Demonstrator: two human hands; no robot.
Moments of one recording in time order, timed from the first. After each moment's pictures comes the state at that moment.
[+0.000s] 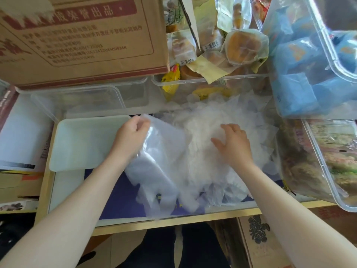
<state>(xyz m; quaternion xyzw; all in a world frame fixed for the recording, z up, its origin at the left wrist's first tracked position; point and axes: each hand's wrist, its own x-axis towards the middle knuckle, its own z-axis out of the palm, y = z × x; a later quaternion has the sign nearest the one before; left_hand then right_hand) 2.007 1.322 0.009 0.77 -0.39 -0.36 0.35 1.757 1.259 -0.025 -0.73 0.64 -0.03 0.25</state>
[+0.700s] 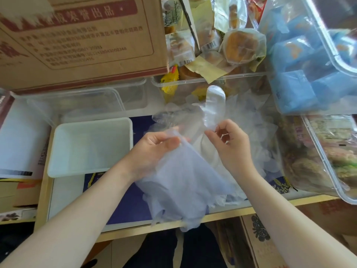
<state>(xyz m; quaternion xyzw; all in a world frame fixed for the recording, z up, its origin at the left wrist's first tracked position) 1.977 1.343 0.046 0.50 -0.39 -0.67 0.38 1.783 1.294 0.024 -0.64 0.54 -0.39 0.39</state>
